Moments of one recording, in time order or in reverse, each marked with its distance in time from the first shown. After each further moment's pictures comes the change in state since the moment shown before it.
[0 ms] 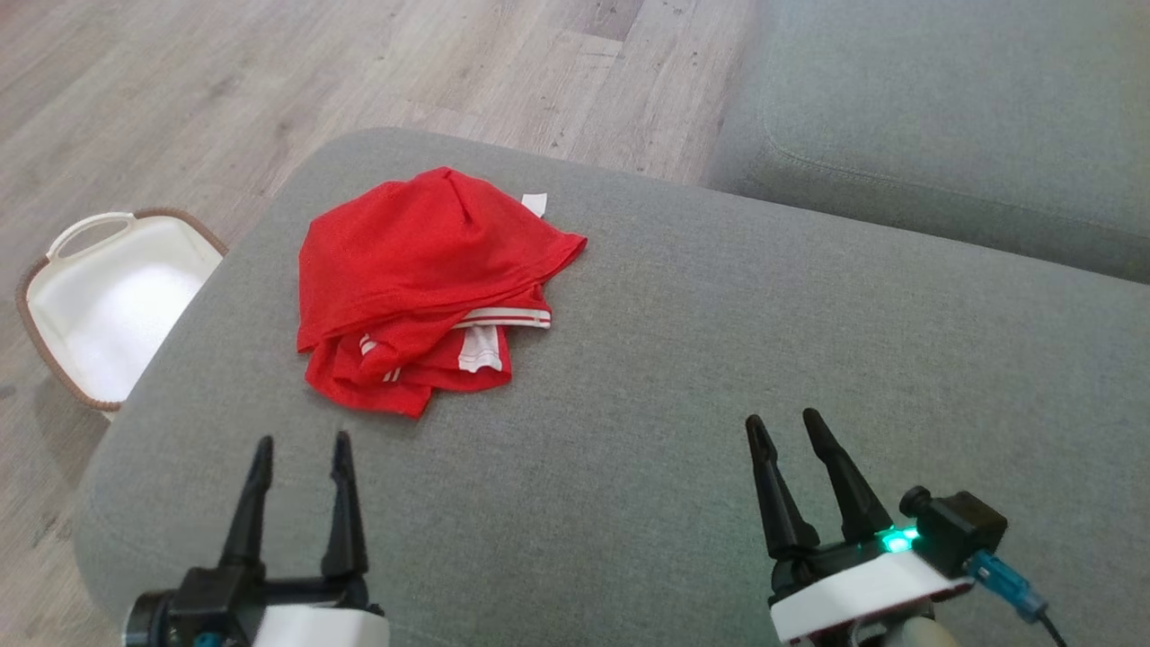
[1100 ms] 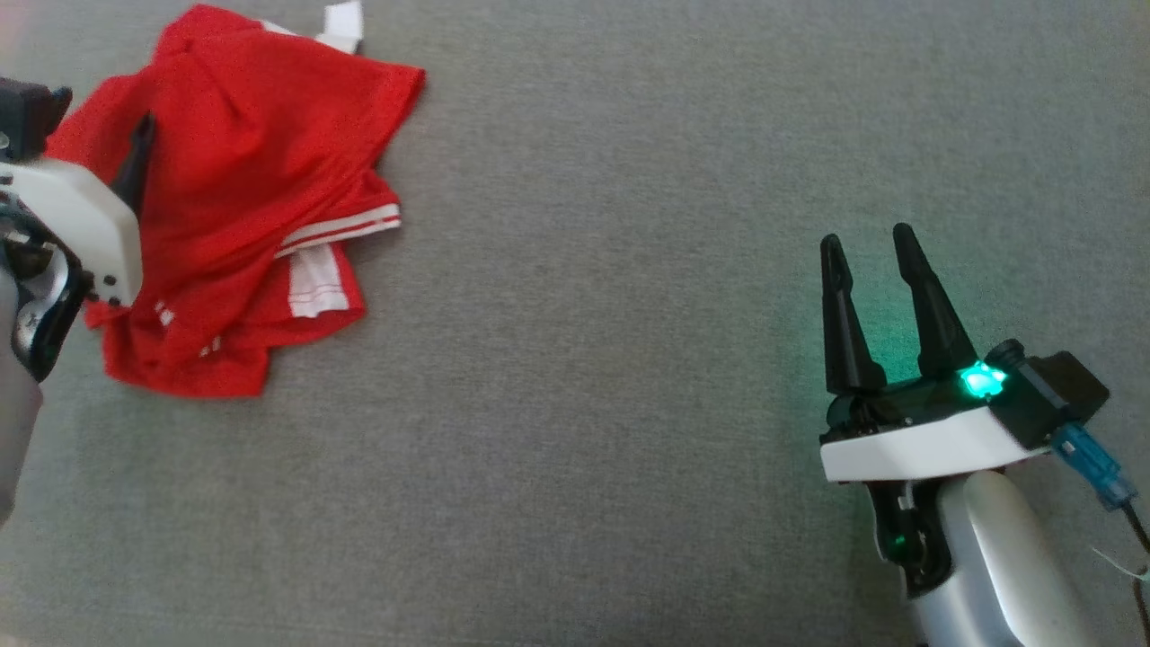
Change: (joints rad) left arm -0.934 0.517 -0.408 0.543 -0.287 -0.123 0.472; right arm -0.214 -0.004 -0.140 -0.091 -0.135 0.000 0.000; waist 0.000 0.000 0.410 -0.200
